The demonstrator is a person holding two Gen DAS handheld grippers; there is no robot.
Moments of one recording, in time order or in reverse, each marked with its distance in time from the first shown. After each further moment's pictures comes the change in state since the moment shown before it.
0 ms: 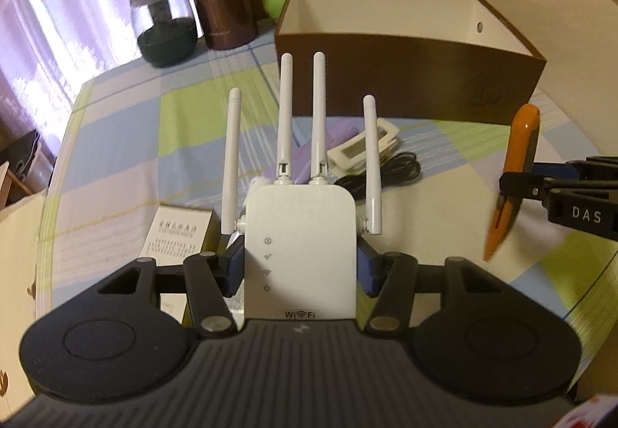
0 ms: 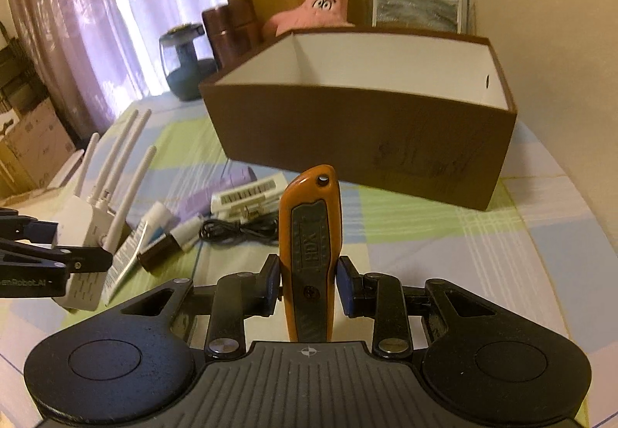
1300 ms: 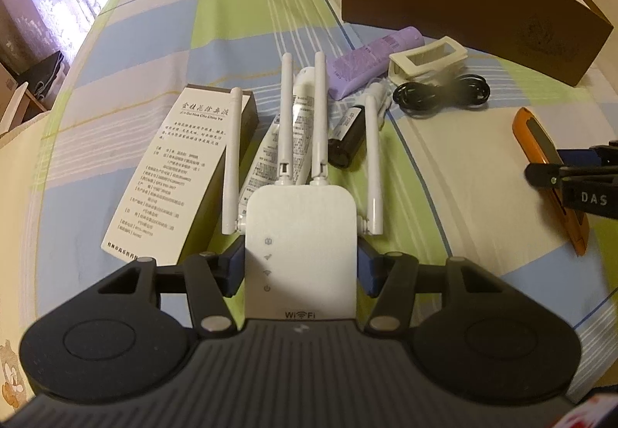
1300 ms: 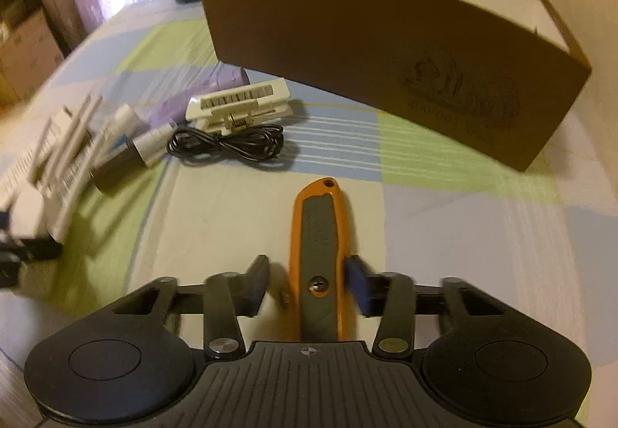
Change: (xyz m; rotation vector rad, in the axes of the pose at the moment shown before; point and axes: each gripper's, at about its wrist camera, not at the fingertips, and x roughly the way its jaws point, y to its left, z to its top) left arm 0.041 0.022 -0.051 -0.143 0.188 0.074; right arm 0.068 0.007 -0.018 -0.171 0.245 -0.070
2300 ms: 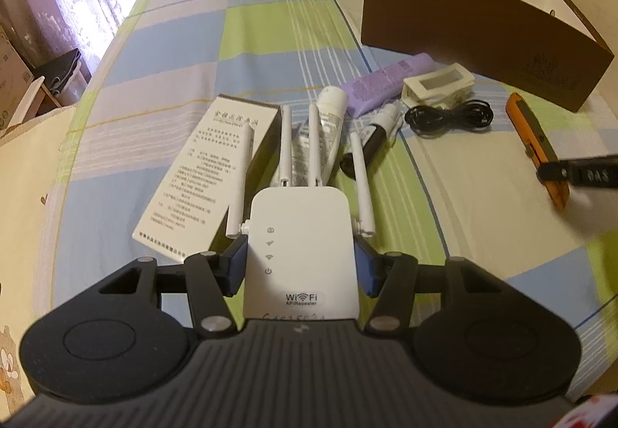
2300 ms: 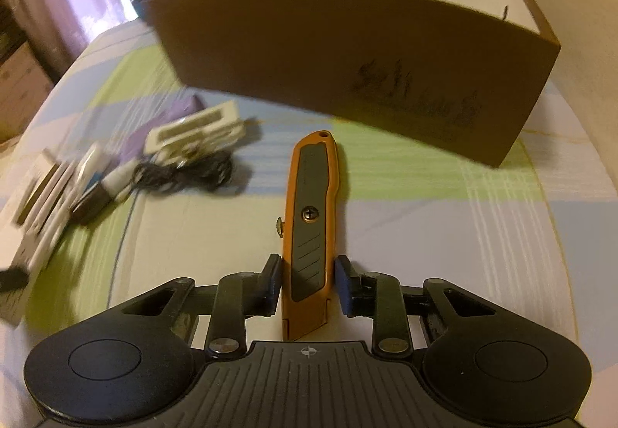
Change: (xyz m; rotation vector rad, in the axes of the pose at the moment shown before) left arm -0.023 0.010 -0.005 -0.060 -0.038 0.016; right arm -0.005 -0.042 0.009 0.123 0.009 0.063
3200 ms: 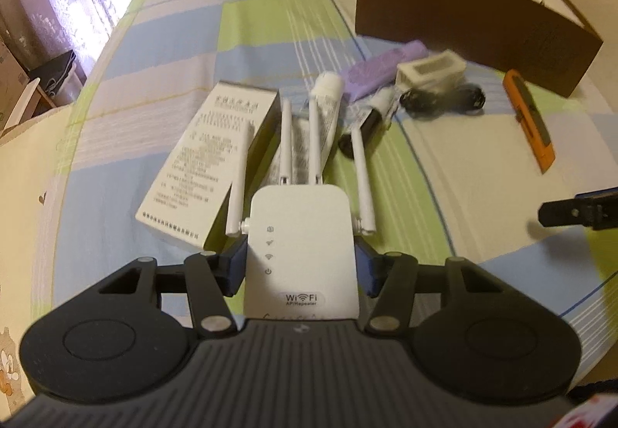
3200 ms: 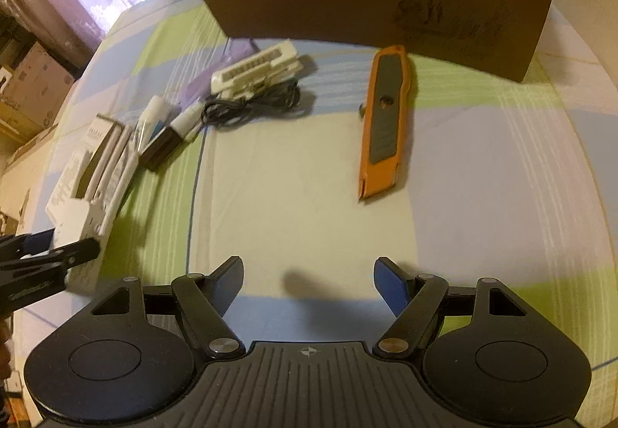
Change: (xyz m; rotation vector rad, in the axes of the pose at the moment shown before) left arm -0.008 0.002 -0.011 0.019 -0.011 -0.012; right arm -0.033 0.028 -0.024 0.112 0.127 0.089
